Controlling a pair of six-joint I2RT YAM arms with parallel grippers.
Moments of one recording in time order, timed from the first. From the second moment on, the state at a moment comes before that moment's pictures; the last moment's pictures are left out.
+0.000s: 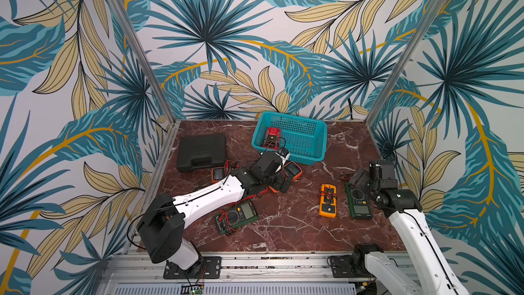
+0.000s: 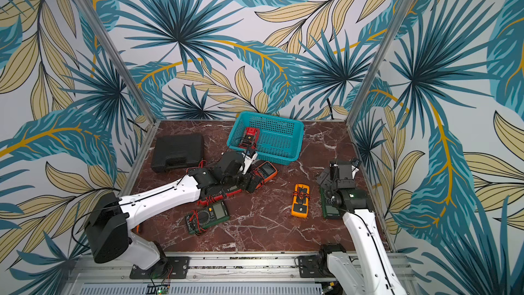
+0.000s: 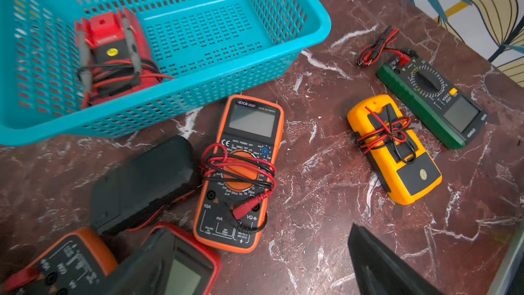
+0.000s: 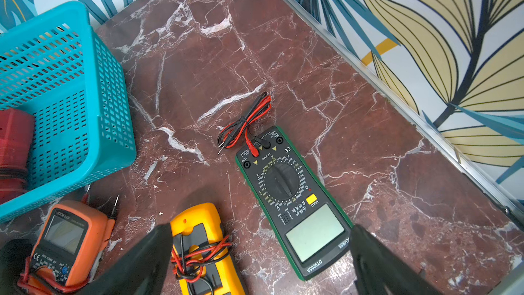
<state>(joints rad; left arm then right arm) -0.84 1.58 1.15 -0.31 -0.05 -0.20 0.00 0.88 0.85 -0.83 0.35 0.60</state>
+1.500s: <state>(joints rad) -0.80 1.98 1.43 -0.52 0.06 -0.16 0.00 0.87 0.84 -0.83 0.35 0.60</state>
